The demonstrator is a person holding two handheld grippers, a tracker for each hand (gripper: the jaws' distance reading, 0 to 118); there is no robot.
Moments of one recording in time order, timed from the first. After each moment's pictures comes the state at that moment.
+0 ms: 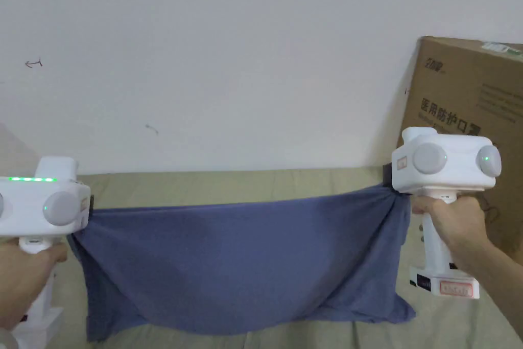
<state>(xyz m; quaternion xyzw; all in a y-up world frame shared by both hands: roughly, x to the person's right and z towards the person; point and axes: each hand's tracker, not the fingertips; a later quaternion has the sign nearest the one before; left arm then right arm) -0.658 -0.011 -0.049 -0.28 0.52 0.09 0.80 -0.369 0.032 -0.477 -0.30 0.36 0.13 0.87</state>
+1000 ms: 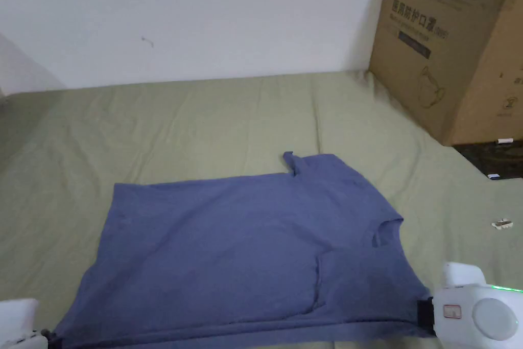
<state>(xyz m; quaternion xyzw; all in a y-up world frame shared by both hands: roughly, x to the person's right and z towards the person) -0.323 -0.126 0.223 -0.41 0.45 0.18 0.78 0.007 -0.151 -0.235 -0.49 0.33 0.12 0.80</state>
